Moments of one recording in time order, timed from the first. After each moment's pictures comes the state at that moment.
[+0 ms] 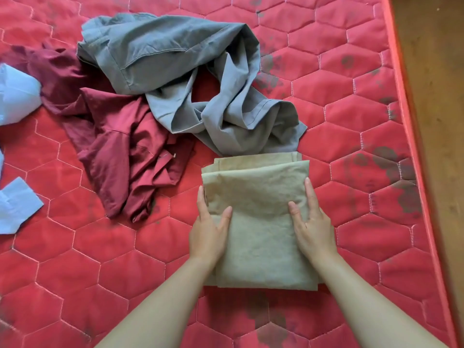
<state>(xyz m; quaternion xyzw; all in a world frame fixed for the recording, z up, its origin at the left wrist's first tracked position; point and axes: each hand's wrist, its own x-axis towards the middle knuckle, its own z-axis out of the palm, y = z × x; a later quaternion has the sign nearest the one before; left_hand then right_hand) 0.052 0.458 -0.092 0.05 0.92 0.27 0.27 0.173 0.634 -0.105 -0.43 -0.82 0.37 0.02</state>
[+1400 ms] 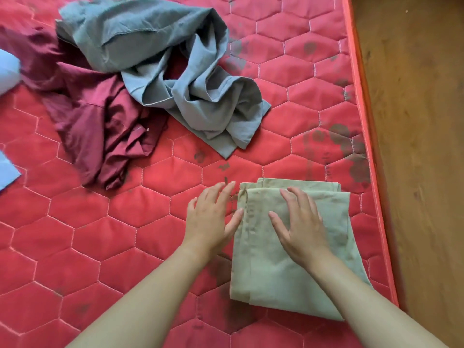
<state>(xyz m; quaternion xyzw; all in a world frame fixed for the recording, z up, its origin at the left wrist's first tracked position) 0.131 0.486 -0.054 0.34 0.91 0.13 0.19 0.260 0.638 -0.050 -0.30 -0.91 0.27 -0.04</state>
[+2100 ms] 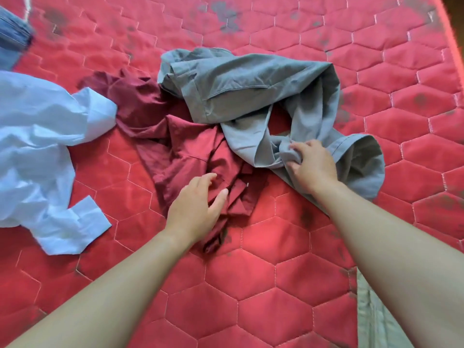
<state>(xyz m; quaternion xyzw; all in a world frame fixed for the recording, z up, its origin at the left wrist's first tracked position) -0.139 0.359 -0.038 0.23 0.93 0.22 0.19 -0.083 0.613 -0.075 -0.32 -0.92 0.22 -0.04</state>
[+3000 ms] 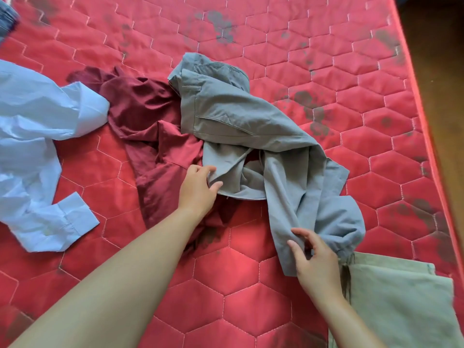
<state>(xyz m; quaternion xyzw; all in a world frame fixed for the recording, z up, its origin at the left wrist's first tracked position) -0.165 0.388 -0.065 0.17 0.92 0.30 0.18 0.073 0.516 -0.046 -0.42 -0.81 0.39 0.08</state>
